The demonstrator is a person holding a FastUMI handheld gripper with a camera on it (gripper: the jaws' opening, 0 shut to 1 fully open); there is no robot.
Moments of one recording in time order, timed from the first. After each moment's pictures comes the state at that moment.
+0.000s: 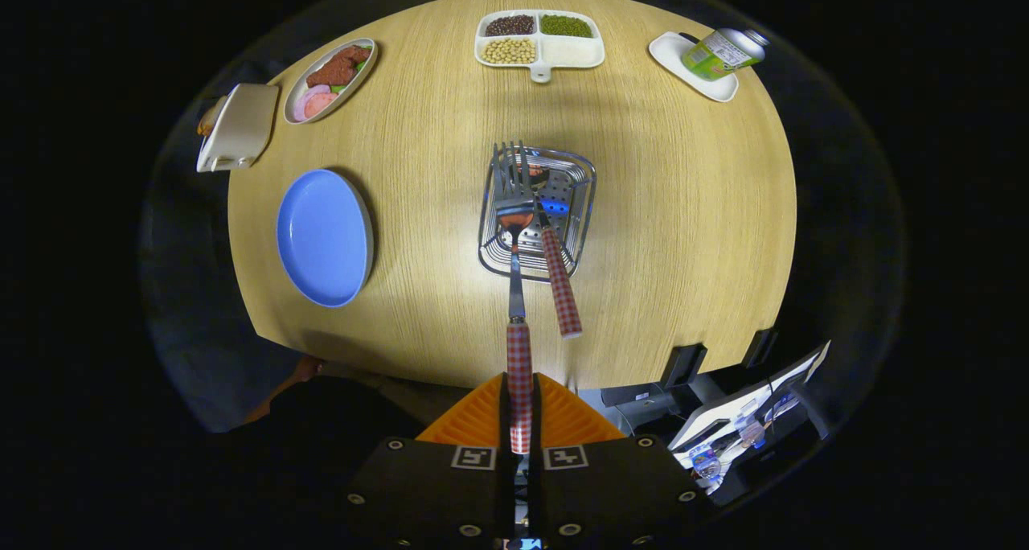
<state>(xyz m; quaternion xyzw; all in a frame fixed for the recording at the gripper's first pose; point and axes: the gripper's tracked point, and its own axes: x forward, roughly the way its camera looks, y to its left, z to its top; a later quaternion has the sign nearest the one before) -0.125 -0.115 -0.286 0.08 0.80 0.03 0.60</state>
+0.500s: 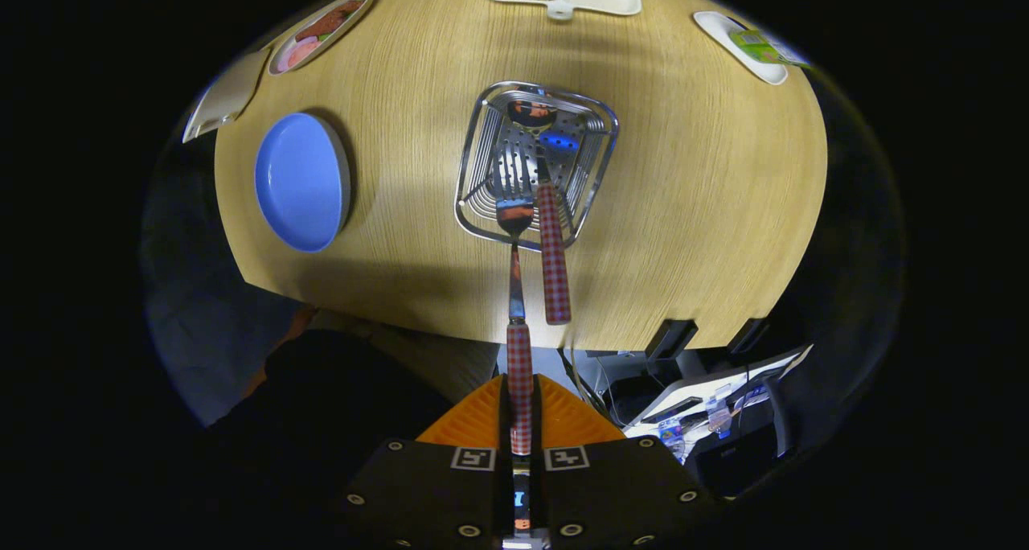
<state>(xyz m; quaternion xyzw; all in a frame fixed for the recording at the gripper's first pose) -0.133 -0.121 -0.284 0.04 0.88 0.07 0.48</state>
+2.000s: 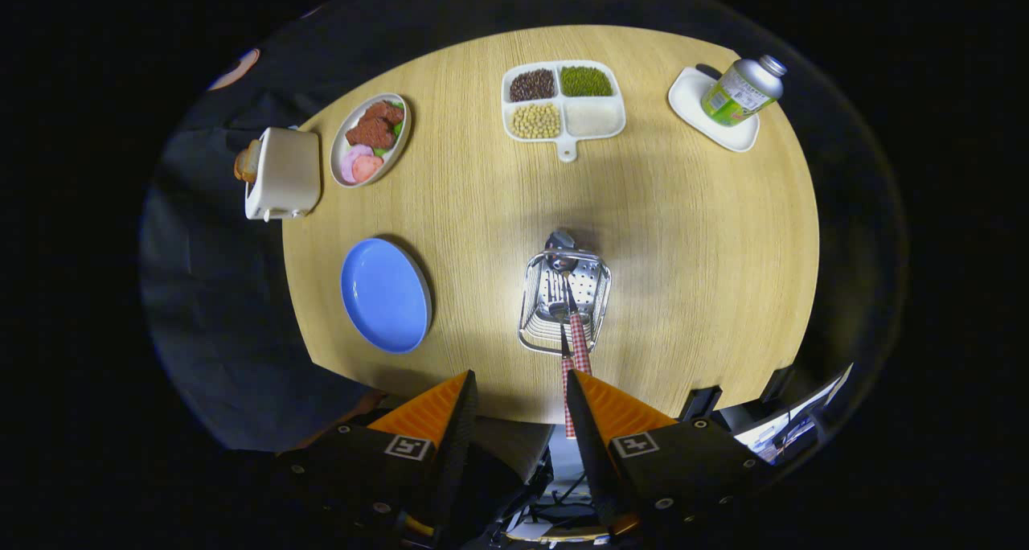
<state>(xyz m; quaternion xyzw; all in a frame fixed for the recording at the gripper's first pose) -0.041 -0.107 -0.250 0.17 0.71 0.06 0.68</state>
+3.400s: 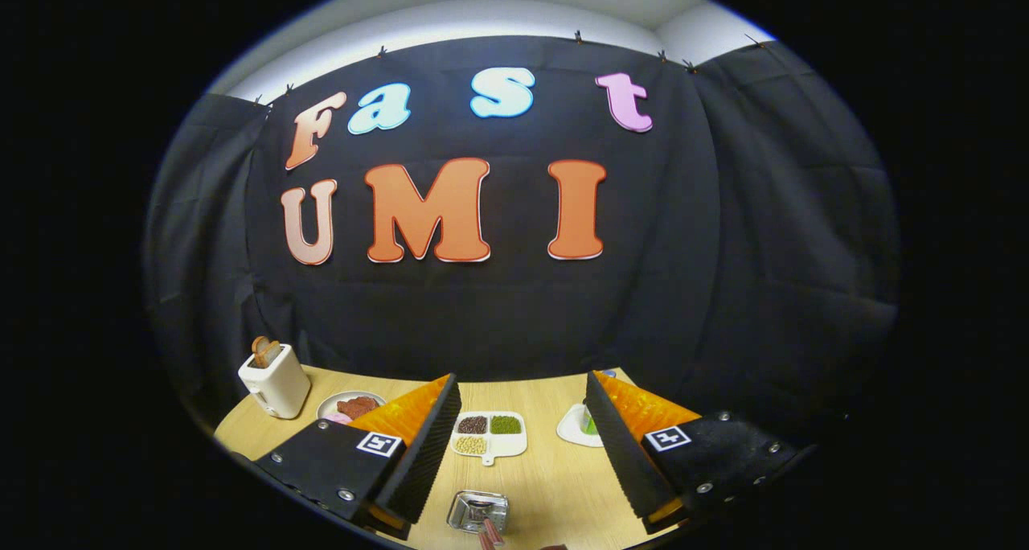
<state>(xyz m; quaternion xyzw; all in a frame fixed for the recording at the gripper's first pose) 0.009 -0.208 -0.071 0.04 0.06 -0.12 0.99</state>
